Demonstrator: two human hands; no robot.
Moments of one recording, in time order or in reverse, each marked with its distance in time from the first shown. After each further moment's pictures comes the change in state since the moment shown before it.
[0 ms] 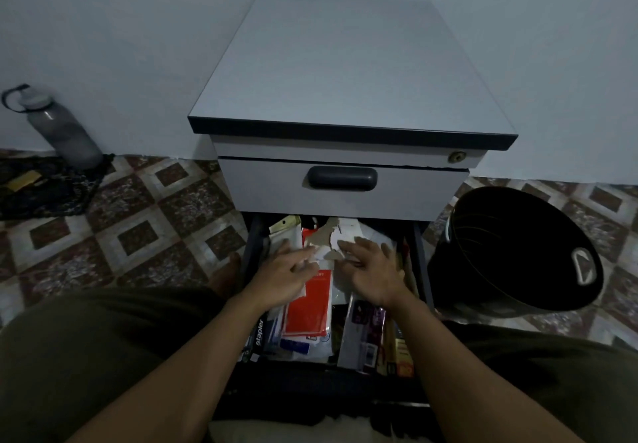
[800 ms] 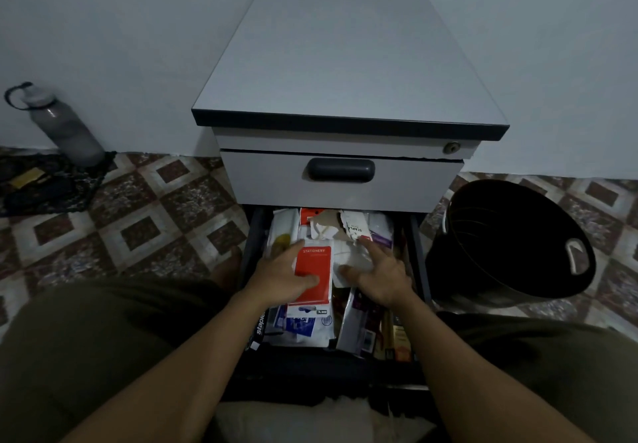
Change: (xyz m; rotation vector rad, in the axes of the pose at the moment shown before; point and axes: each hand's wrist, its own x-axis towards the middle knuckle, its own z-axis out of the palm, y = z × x) left_hand -0.008 -0.007 0.007 0.050 -0.020 -0.100; right_hand -0.017 0.012 0.007 0.141 0.054 0.227
